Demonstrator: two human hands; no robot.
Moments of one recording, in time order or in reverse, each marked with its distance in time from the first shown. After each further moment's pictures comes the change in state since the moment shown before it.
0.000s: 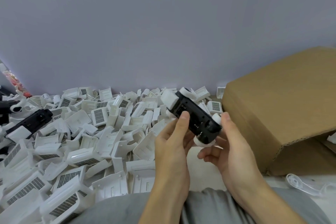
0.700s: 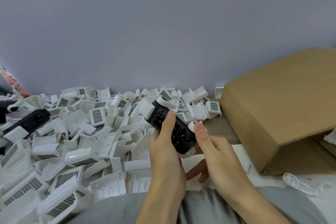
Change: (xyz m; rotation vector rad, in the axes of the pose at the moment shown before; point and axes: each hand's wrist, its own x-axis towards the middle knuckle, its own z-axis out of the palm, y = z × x) left_hand 0.003 -0.002 -0.005 -0.095 0.099 -0.090; right_hand -0.010 0.004 0.010 -0.446 -0.127 -0.081
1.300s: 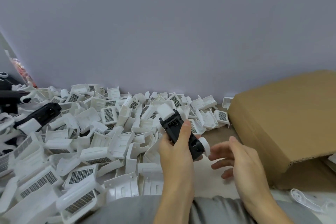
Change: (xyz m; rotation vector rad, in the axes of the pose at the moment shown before) left_hand 0.008 0.002 -0.005 0.077 0.145 0.025; right_hand 0.014 0.017 -0.018 -0.085 0.250 0.067
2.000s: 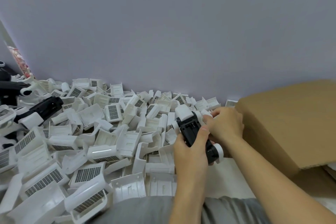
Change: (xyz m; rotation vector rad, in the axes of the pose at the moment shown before) left_hand 0.001 0.003 0.002 0.079 -0.105 -0.033; right_hand 0.102 -0.030 0.046 -0.823 0.169 -0.093
